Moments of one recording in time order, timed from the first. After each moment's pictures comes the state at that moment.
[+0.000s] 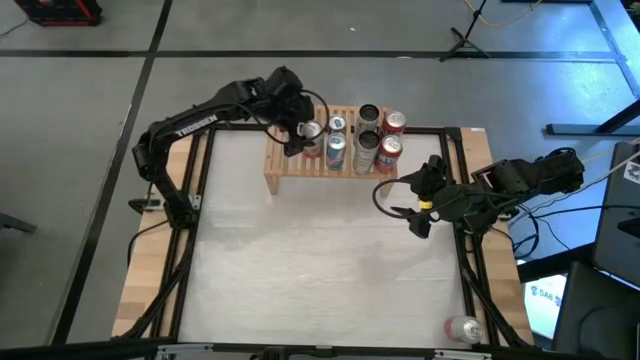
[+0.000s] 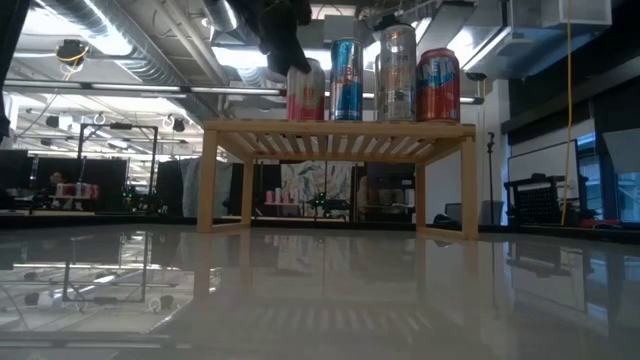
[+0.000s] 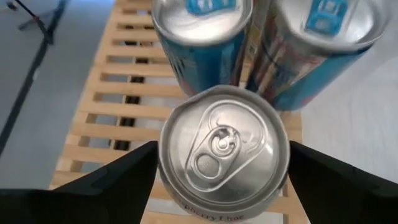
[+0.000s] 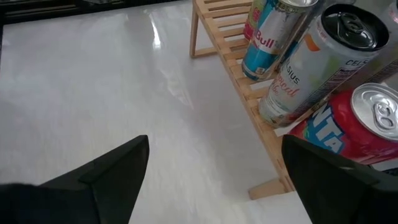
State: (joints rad) left arm 0.52 1.69 1.77 -0.93 0.20 0.35; right arm 0.39 1.21 1.52 -1.18 0.53 0.49
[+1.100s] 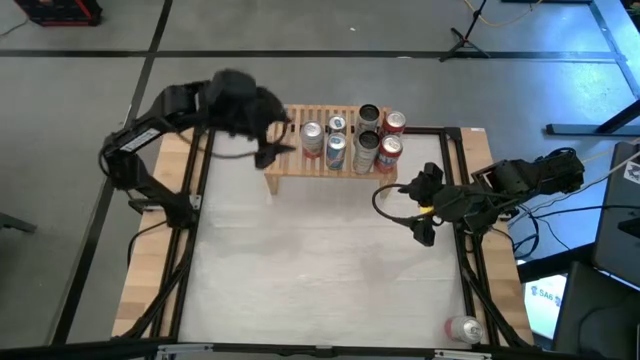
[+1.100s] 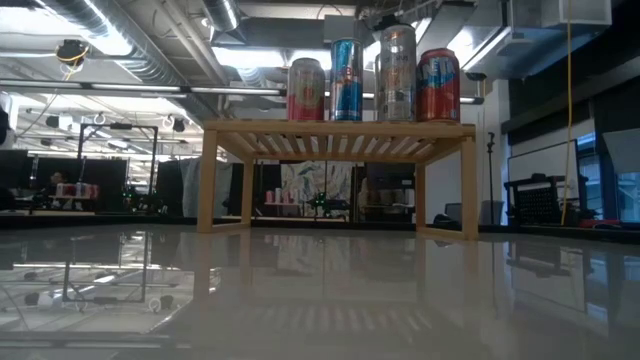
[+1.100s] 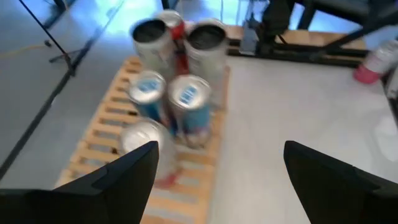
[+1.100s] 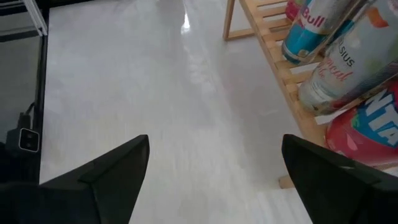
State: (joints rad) left arm 0.26 1.49 2.00 -1.14 0.00 0.06; right arm 0.39 1.21 1.52 -1.18 0.38 0.49
